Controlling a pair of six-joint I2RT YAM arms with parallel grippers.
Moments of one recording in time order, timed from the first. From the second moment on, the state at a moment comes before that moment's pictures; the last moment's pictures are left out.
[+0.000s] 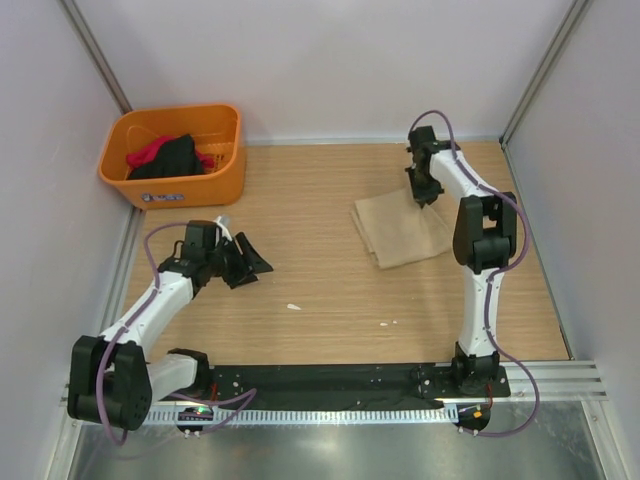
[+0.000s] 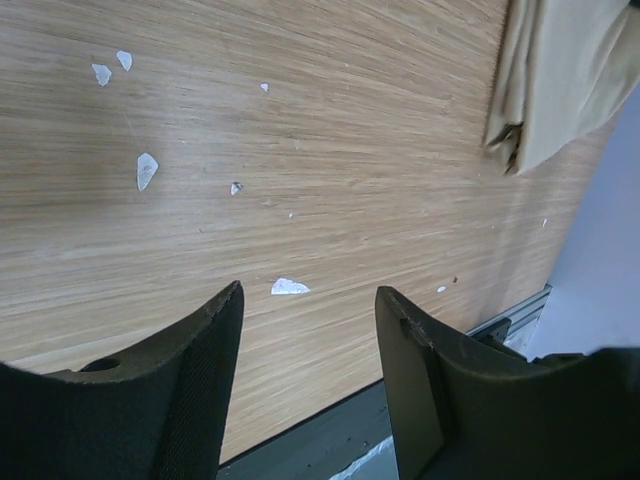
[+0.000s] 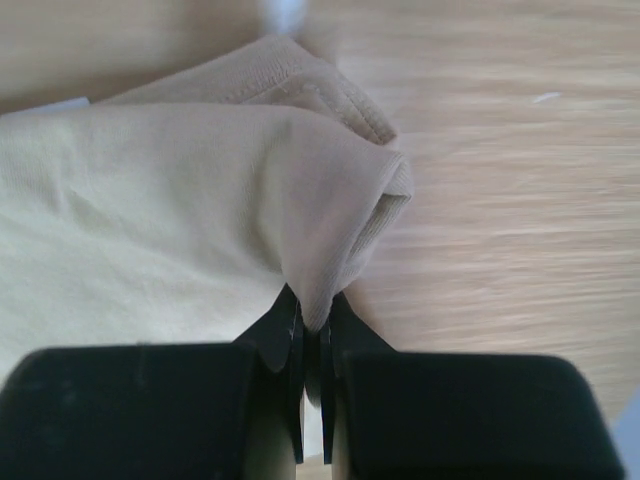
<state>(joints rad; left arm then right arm) -0.17 1.14 0.63 -0.36 0.43 -0.72 0.18 2.17 1.83 -0.90 0.19 0.00</state>
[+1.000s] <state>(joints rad) -0.17 1.52 0.86 -0.34 0.46 -0.71 -0.20 2.73 2.62 -0.71 0.25 -0.11</state>
